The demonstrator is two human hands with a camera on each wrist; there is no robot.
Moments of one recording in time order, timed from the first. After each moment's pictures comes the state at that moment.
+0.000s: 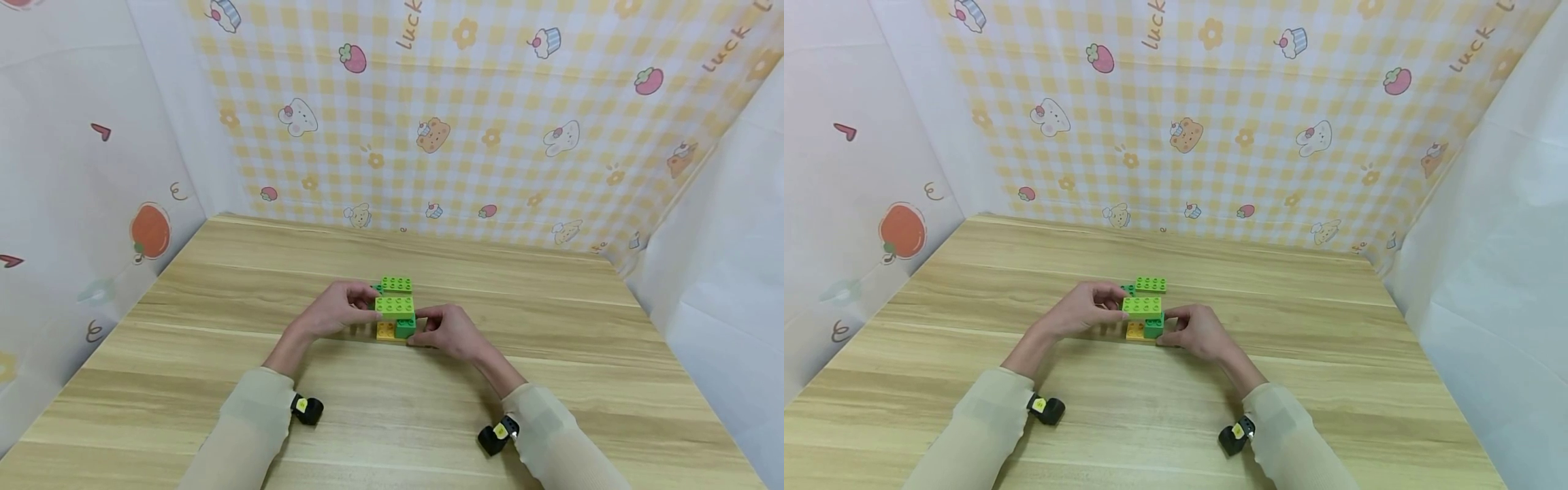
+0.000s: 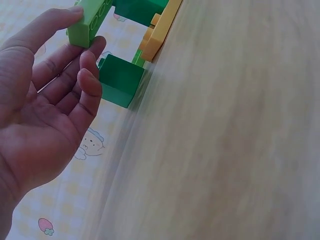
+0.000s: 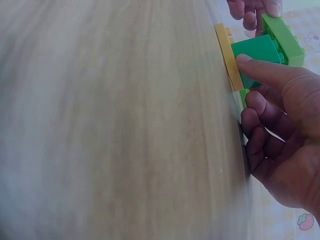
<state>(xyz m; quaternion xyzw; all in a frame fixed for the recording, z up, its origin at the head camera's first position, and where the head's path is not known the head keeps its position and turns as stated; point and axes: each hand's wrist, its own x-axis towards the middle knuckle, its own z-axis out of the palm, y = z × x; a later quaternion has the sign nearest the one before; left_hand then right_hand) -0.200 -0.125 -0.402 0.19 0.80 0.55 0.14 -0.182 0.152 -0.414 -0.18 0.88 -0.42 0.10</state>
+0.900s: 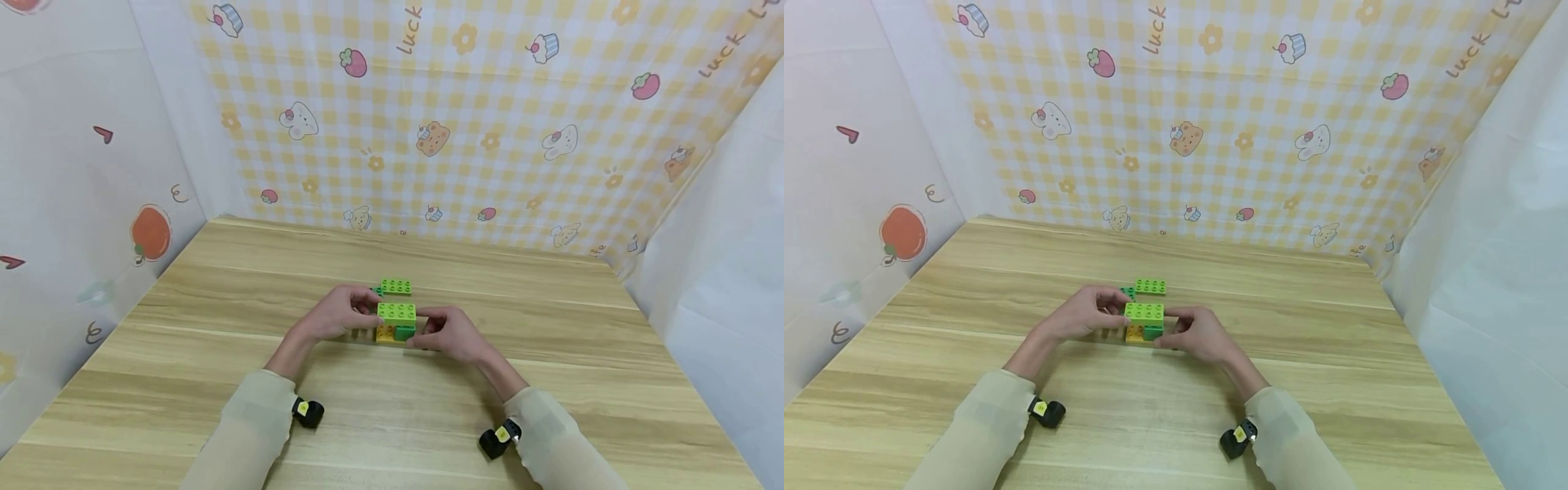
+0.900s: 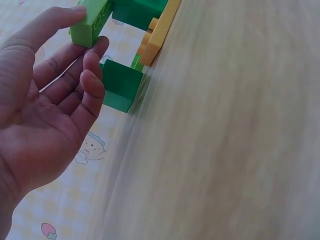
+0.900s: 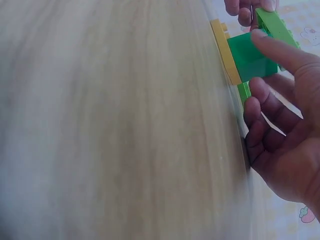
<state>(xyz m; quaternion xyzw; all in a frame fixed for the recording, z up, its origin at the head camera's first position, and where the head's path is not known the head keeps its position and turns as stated) -0.198 -0.121 -0.400 0.21 0.80 0.54 0.15 -0.180 0.158 -0.413 -0.18 0.85 -0.47 0.13</state>
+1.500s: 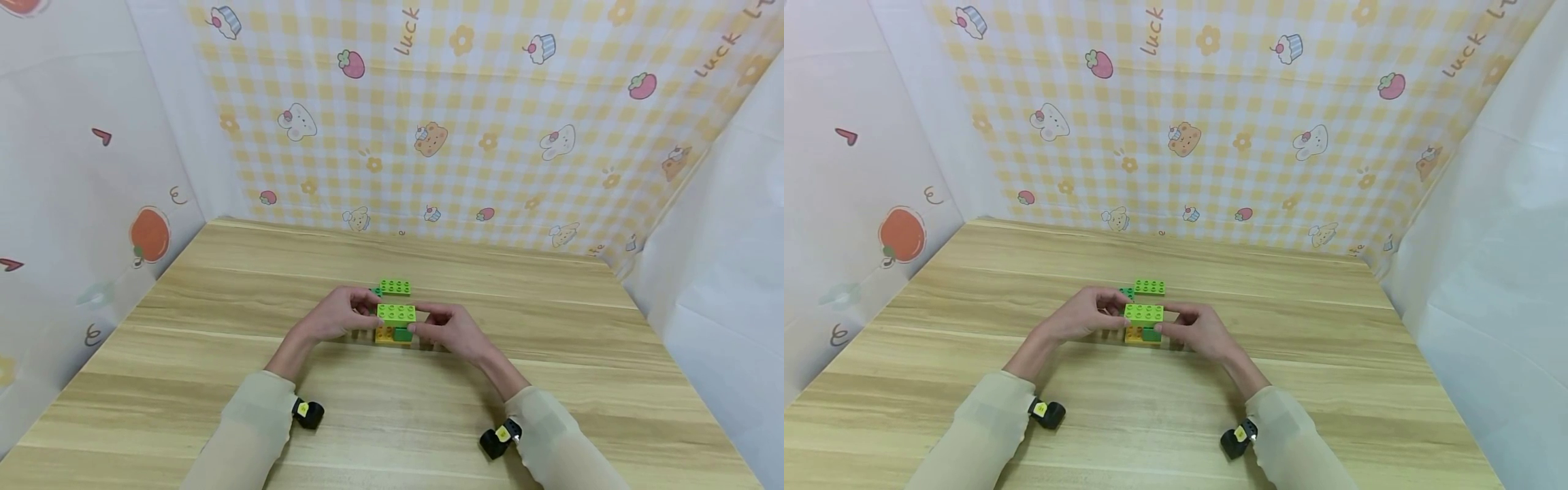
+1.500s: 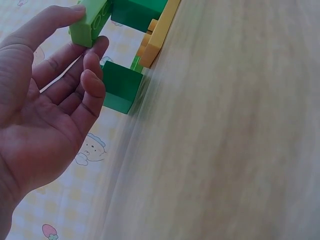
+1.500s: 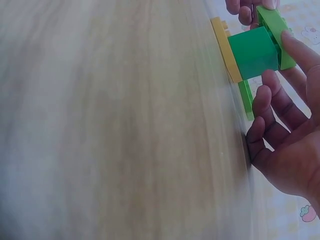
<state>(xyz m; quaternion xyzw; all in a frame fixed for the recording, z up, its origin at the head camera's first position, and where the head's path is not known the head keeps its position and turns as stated) -0.197 -0.119 -0.400 0.22 0.80 0.55 0.14 -0.179 0.161 -0.413 -0.16 0.82 -0.53 0.13</state>
